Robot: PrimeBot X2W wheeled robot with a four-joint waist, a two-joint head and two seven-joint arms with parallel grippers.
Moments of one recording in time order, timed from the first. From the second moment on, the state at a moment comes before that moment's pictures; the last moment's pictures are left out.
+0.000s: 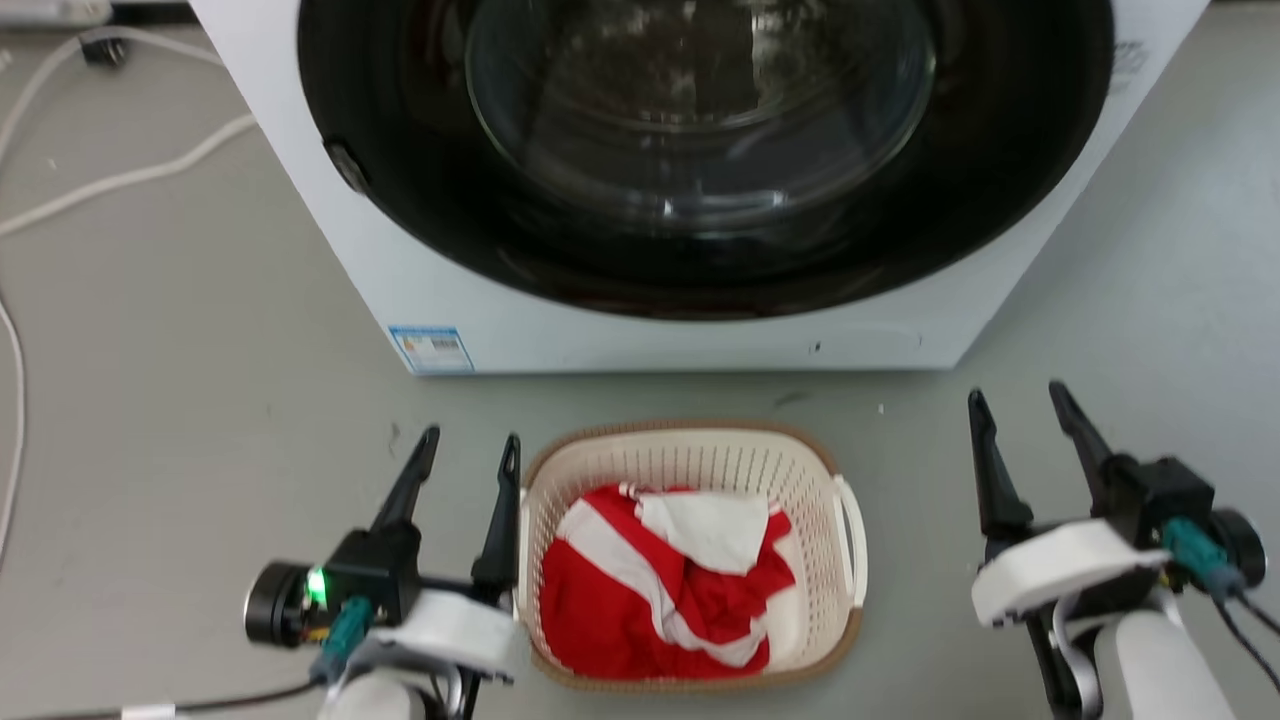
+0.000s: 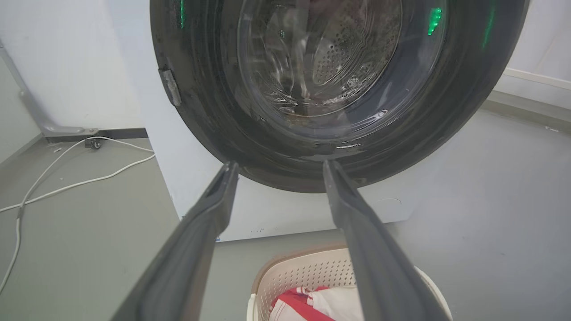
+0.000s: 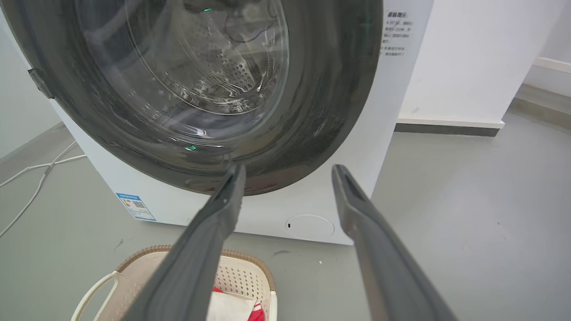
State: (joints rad) left arm -0.08 0.05 -0.15 0.14 -0.09 -0.05 -0.26; right arm -0.17 -0.05 -0.01 0.25 0.03 0.13 -0.22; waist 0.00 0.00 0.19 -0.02
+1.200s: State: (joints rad) left arm -0.88 0.05 -0.32 1.14 -0.19 -0.13 -0.24; right arm -0.80 -0.05 -0.03 0.96 0.03 0.13 0.08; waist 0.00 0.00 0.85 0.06
